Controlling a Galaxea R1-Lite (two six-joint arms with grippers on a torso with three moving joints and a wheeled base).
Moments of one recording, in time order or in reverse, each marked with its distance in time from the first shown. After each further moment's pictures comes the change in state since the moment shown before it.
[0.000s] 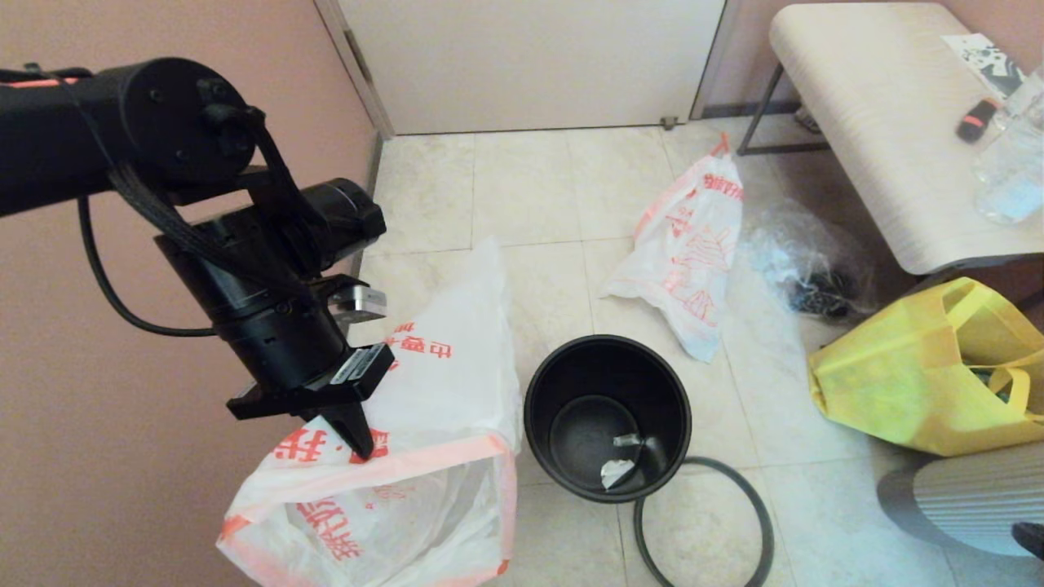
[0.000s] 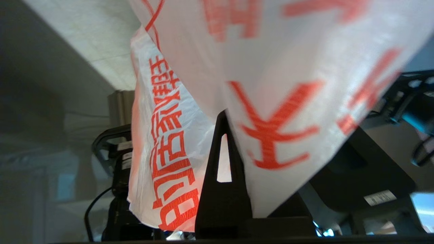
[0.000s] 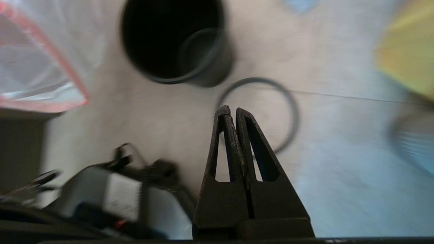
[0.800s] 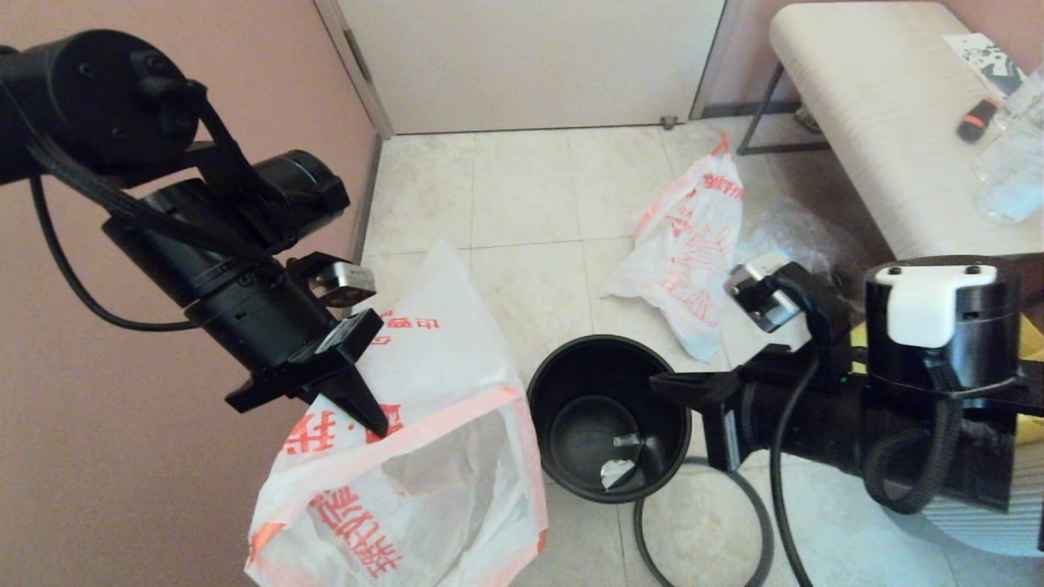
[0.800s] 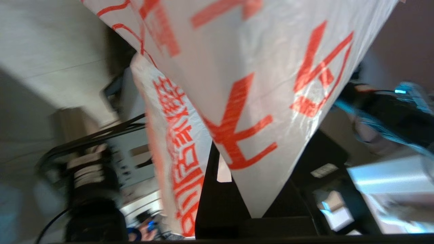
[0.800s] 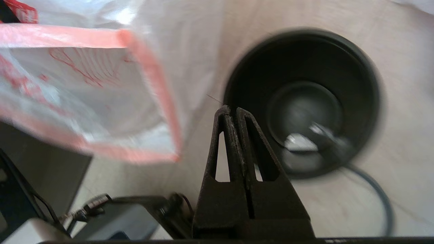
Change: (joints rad) left arm 0.061 -0.043 0.000 -0.044 -0.213 0.001; right arm 0.662 0.862 -0.447 -0.425 -0.260 0.048
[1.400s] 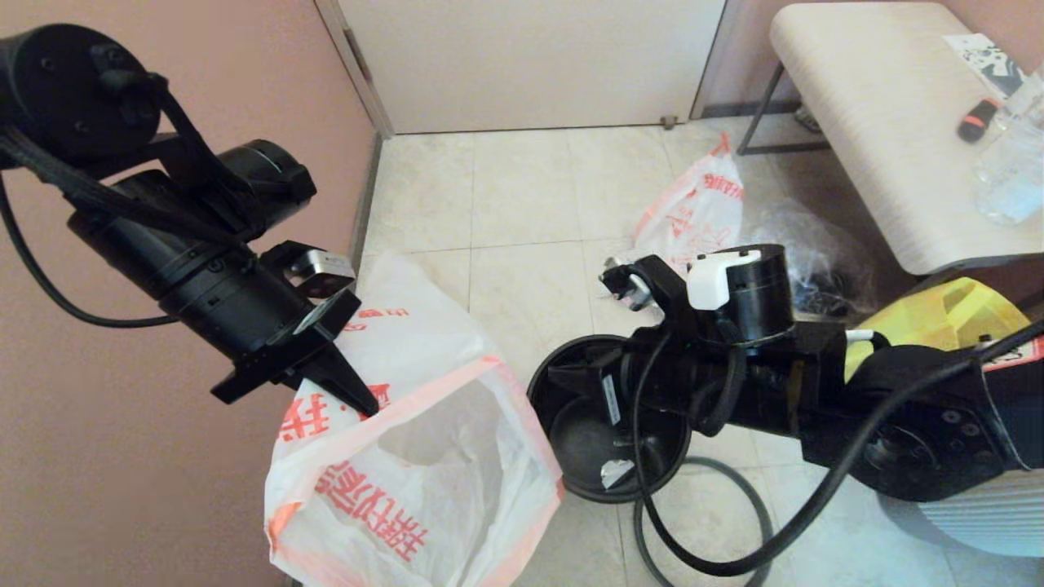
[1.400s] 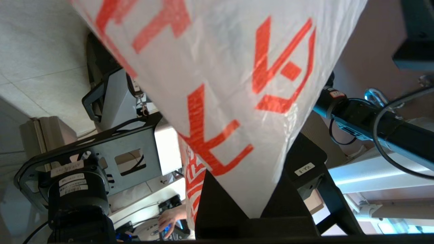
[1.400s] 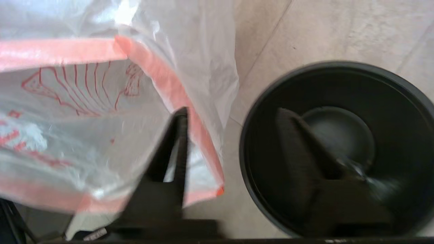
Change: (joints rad) left arm 0.076 -0.016 0.000 -0.011 -0.074 0.011; right arm 0.028 0.300 -0.287 -0.001 0.039 0.001
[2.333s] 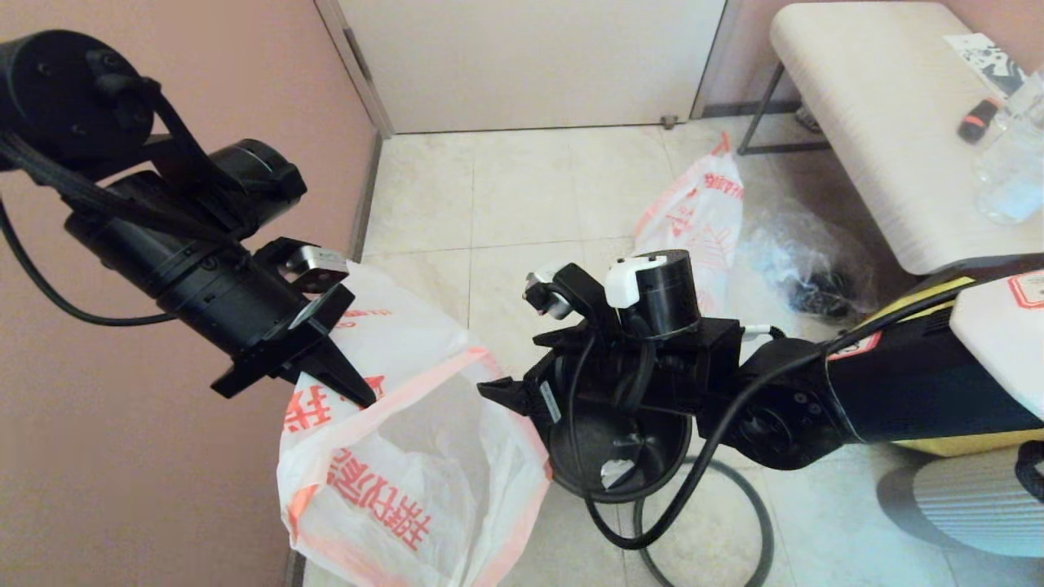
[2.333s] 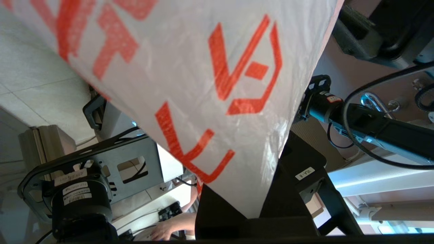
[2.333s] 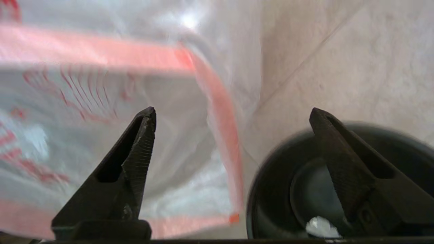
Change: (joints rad) left arm 0.029 0.001 0.004 -0.022 -0.015 0.025; right arm 0.039 0.185 -0.220 -0.001 0.101 -0.168
